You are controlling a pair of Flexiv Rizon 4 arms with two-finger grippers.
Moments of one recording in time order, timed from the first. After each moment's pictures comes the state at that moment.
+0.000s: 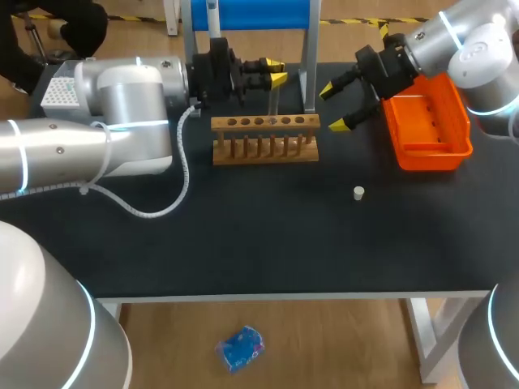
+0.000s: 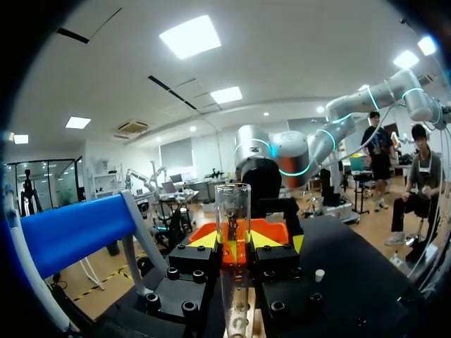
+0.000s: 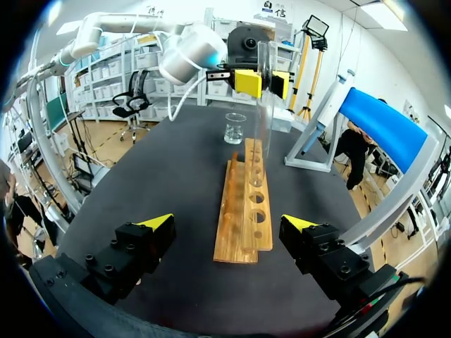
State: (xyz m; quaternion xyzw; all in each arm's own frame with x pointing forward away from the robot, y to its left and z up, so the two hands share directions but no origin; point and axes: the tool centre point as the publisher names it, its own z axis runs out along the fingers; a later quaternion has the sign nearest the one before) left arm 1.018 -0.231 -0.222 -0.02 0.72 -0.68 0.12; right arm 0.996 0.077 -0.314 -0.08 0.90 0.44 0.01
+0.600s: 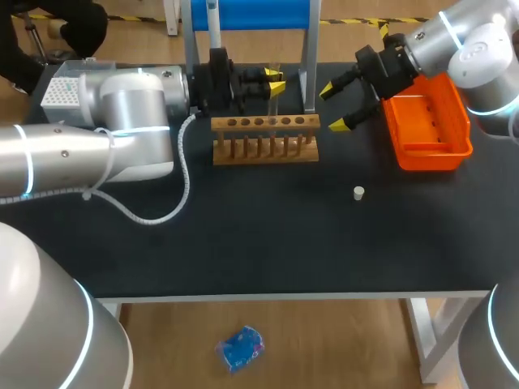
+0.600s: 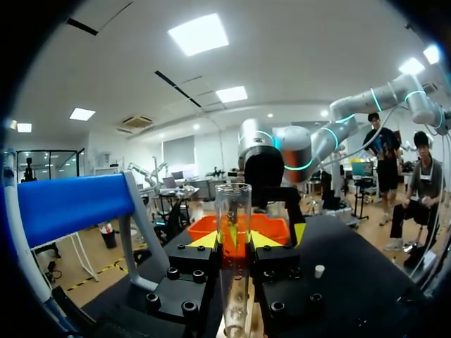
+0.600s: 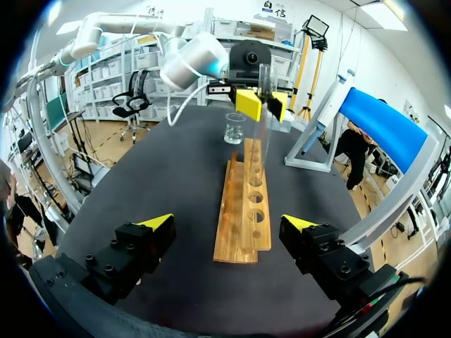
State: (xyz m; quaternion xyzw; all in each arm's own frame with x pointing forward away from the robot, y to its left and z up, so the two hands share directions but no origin) left arm 1.022 -0.229 -0.250 -0.04 0.72 -0.69 0.10; right arm 0.996 0.077 -0.314 -0.08 0.90 0.44 0.01
